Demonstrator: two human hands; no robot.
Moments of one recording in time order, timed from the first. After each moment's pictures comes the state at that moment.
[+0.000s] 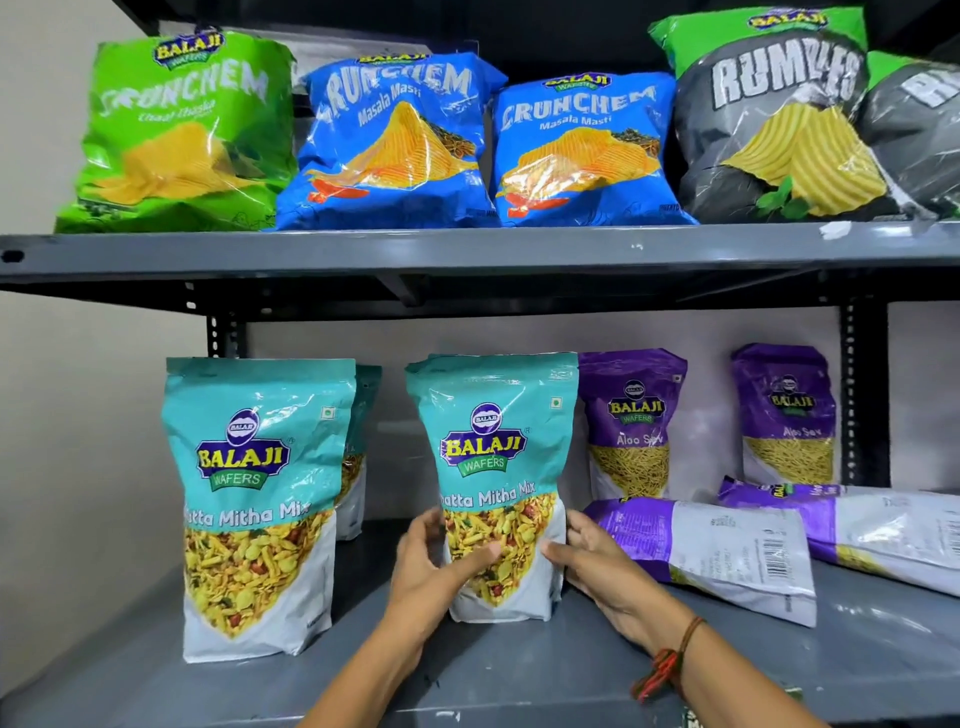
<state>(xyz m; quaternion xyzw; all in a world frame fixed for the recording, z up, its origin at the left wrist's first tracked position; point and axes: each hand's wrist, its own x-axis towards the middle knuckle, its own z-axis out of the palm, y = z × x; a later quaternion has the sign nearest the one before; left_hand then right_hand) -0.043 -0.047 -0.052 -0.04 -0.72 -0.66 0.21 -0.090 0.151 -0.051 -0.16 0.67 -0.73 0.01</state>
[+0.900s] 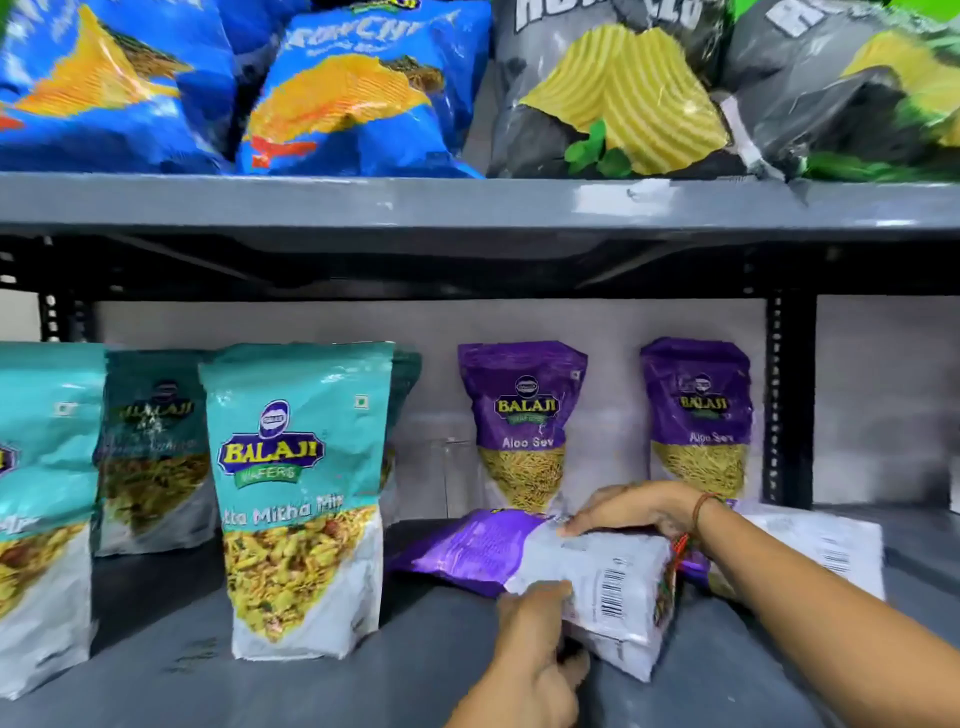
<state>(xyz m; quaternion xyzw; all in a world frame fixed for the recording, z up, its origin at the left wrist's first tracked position) -0.055 0.241 -0.055 0.11 -0.49 -0.87 -0.03 -0.176 0.378 0.029 -0.10 0.94 -0.28 0.16</state>
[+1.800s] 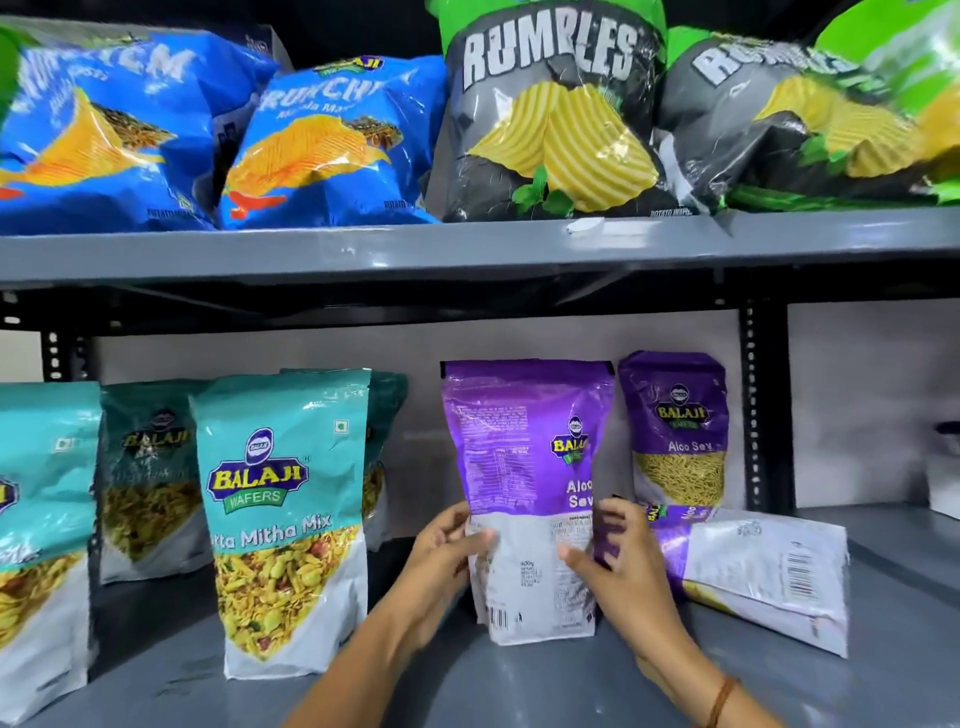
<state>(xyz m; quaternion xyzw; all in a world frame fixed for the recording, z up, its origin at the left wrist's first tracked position) -0.122 0.166 -0.034 -0.16 -0.61 -0.78 0.04 -0.100 0.366 -0.042 -0.10 0.74 -0.60 -0.29</state>
